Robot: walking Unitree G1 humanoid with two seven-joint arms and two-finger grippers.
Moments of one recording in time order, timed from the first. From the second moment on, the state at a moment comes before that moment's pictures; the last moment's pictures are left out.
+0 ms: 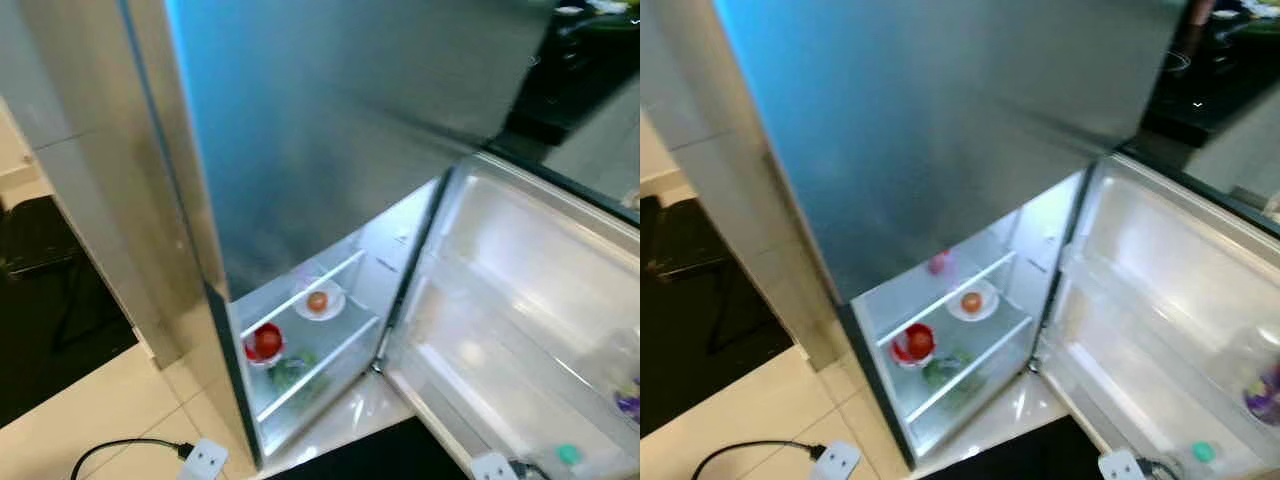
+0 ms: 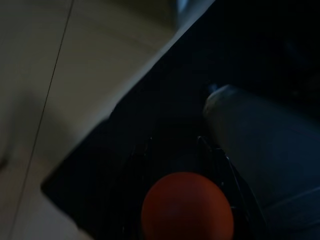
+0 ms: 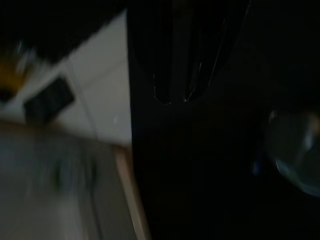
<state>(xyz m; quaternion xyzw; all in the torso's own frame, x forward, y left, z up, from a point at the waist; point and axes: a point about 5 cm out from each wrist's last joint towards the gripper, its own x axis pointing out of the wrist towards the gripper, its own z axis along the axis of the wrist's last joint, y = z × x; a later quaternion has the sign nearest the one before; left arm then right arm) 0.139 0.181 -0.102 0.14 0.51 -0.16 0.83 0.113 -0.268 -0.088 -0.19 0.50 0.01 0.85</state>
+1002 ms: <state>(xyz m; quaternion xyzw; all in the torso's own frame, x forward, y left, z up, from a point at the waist) 0.132 0.178 -0.104 0.14 0.52 -0.16 0.83 0.101 -0.258 -0.095 -0.17 0.52 0.02 0.84</state>
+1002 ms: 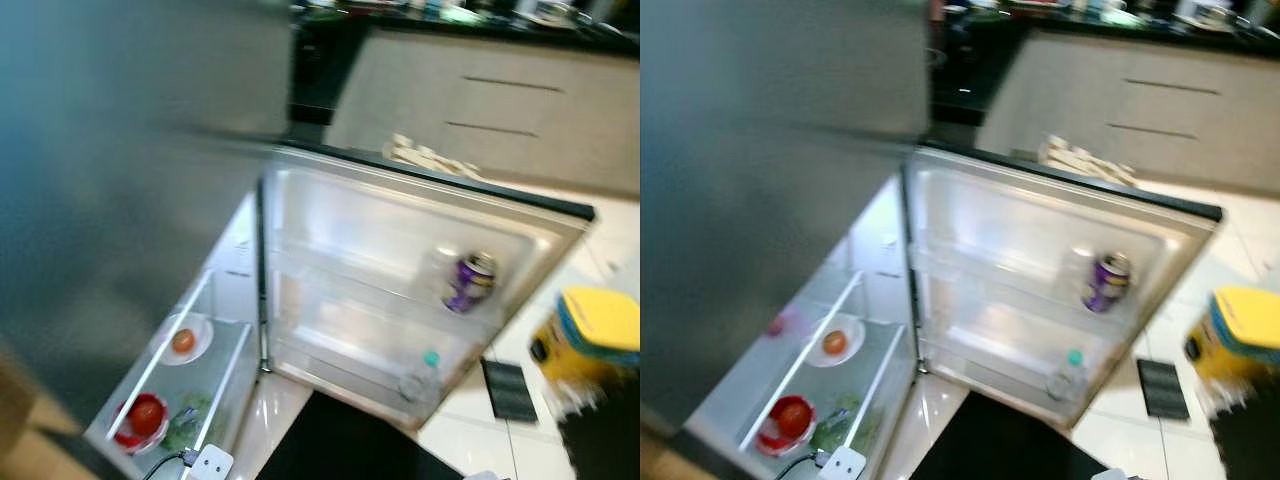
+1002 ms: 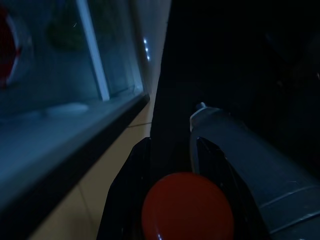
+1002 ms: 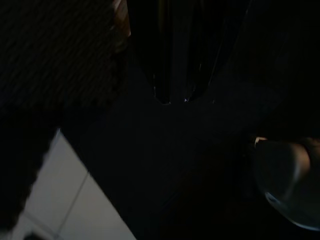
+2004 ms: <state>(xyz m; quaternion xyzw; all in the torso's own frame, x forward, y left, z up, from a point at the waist) 0.139 0.170 -0.102 0.13 0.51 -0.18 0.83 0.104 -0.254 -0.095 -0.17 0.51 0.03 0.84</state>
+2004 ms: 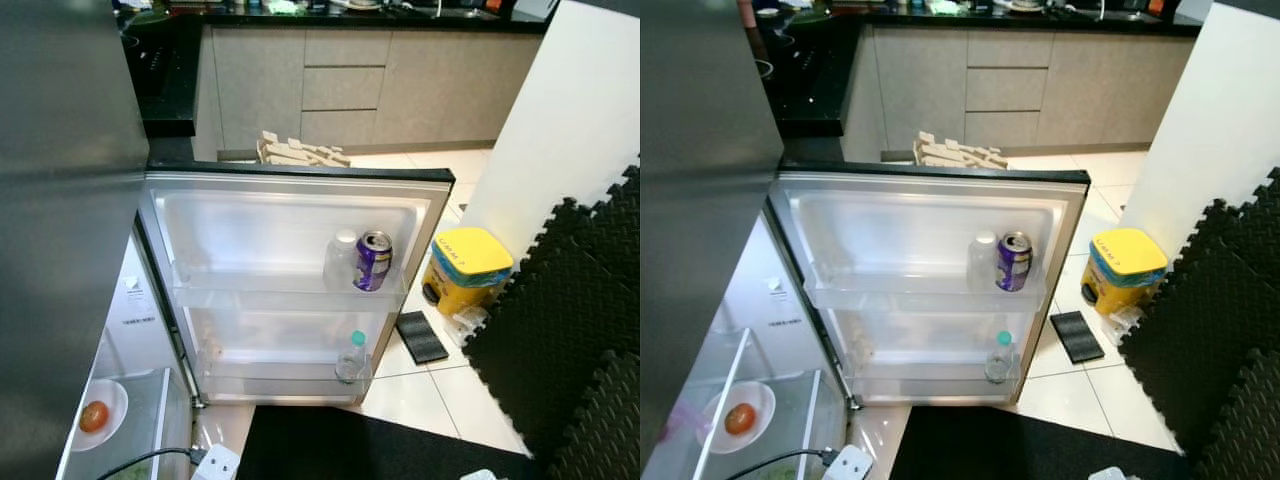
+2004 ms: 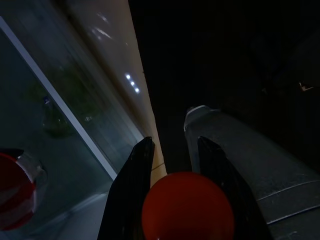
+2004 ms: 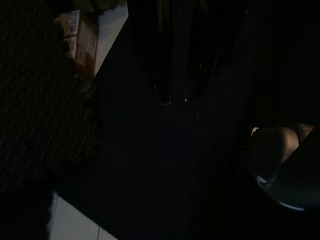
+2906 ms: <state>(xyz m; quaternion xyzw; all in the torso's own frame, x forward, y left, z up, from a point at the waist) 0.143 0.163 -0.101 0.12 0.50 -0.19 0.84 0.104 -0.257 -0.095 -0.17 0.51 0.03 0.84</state>
